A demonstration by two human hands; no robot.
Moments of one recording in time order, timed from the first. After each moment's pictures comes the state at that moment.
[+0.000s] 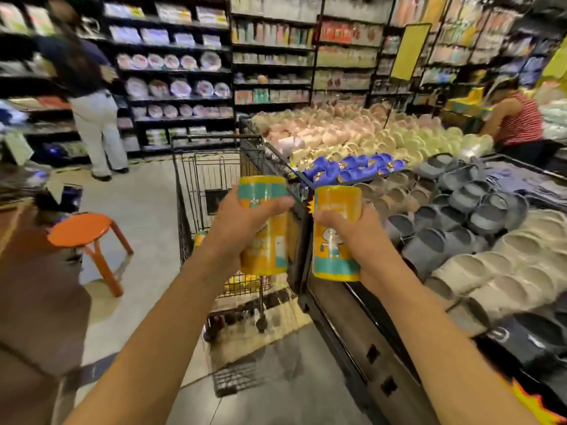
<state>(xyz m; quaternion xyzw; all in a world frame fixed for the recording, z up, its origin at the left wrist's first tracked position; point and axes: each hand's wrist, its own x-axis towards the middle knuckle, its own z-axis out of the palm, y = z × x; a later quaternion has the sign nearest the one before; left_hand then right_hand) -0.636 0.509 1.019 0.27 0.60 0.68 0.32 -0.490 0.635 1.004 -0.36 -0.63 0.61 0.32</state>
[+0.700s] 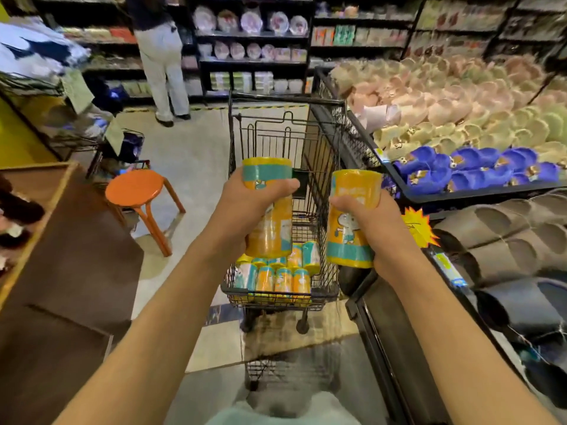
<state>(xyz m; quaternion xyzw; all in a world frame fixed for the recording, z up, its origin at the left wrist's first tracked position) -0.907 0.626 0.961 0.15 0.67 0.68 0.26 -0.776 0.781 0.953 -0.34 -0.64 0.66 0.21</state>
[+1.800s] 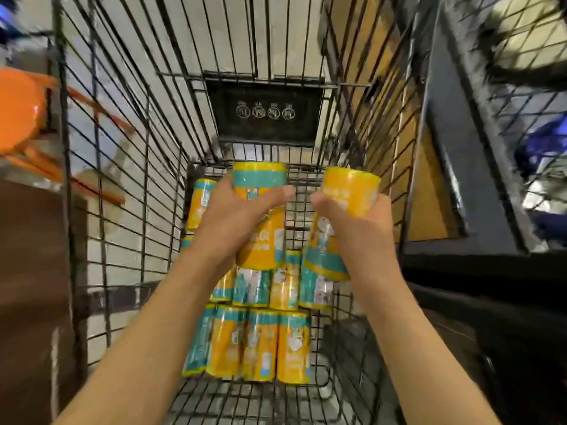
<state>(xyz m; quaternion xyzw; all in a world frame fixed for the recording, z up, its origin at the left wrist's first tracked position) -1.179 0.929 0.610 -0.03 0.76 0.55 0.35 -1.065 1.045 0.606 -0.54 -0.55 0.63 0.08</state>
